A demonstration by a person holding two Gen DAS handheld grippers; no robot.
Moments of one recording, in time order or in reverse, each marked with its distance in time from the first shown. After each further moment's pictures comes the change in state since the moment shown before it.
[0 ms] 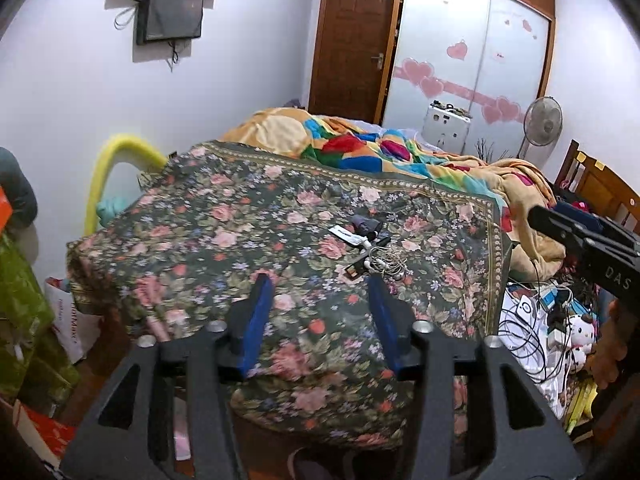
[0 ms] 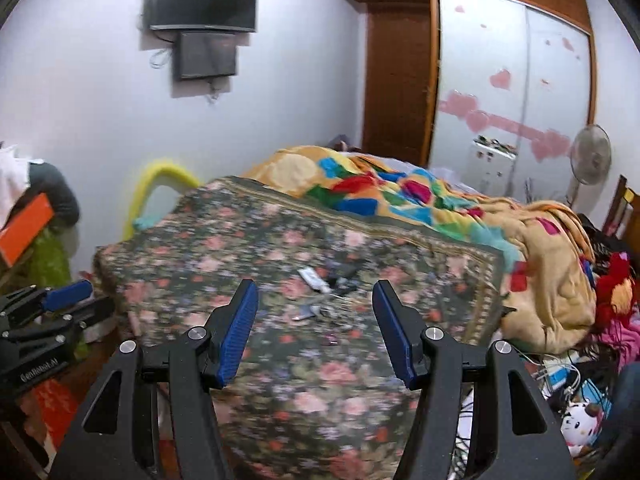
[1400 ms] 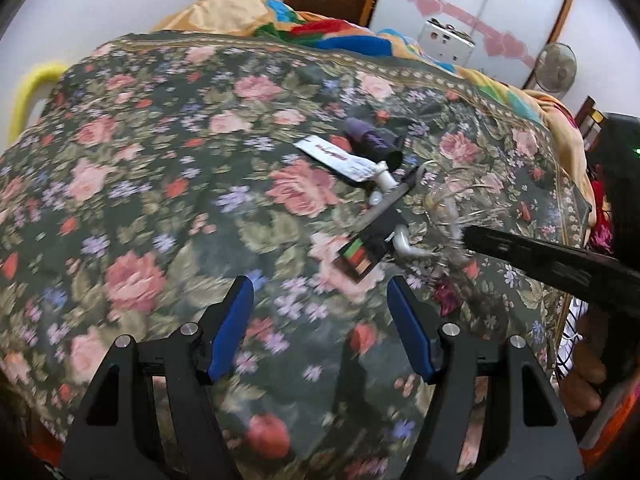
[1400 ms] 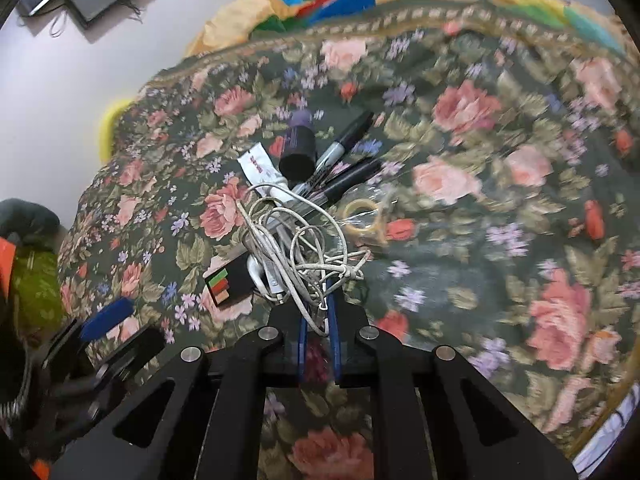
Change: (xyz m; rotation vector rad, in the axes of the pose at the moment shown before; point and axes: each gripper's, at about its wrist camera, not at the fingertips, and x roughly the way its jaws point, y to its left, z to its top) left arm 0.298 -0.014 -0.024 0.010 0.303 -0.128; right arm 0.285 -0.075 -0.071 0.289 0.473 0.204
